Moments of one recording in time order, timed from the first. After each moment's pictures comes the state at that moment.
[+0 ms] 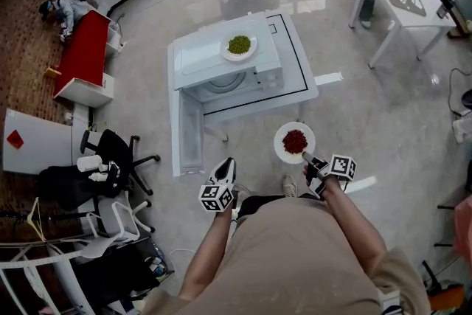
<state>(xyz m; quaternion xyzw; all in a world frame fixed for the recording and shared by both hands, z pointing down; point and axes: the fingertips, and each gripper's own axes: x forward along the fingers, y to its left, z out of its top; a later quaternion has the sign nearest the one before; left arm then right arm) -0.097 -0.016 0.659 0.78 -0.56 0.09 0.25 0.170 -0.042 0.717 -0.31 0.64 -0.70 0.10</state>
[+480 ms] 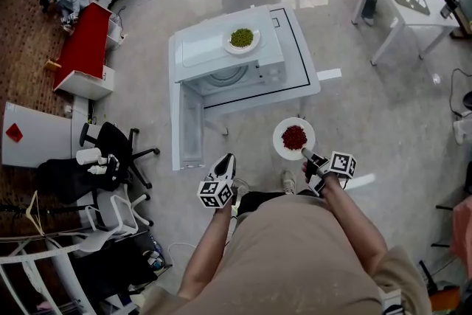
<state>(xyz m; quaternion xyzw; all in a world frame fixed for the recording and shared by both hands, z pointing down) -0.101 -0.013 0.660 0.78 -0.57 0.09 0.26 0.161 -0.040 0.713 -0.31 0.64 -0.70 0.10</state>
